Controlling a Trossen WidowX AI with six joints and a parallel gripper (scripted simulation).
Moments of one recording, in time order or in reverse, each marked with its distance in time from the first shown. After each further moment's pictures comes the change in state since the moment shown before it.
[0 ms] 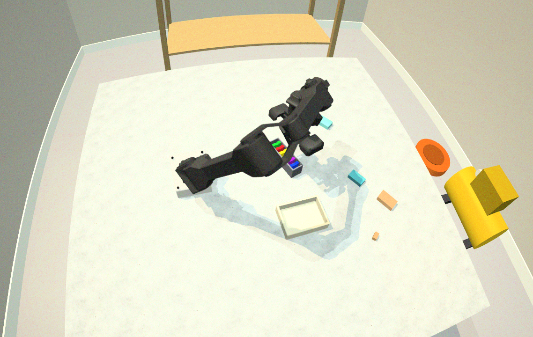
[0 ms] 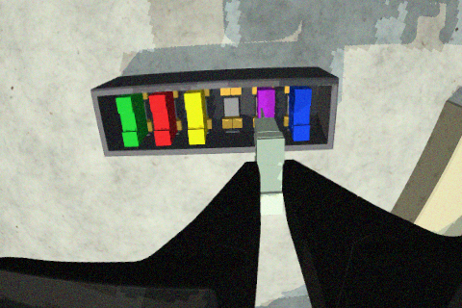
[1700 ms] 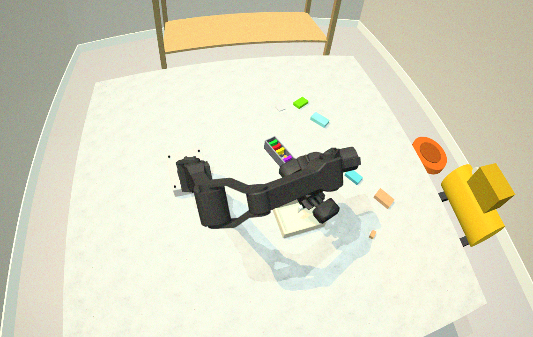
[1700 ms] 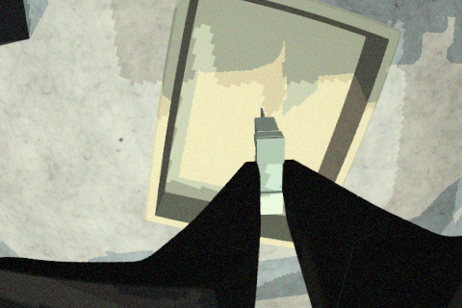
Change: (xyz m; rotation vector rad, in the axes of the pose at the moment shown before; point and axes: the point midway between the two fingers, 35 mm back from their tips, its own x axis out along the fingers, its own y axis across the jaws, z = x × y) arm 0.025 -0.178 -0.079 0.012 0.004 -0.016
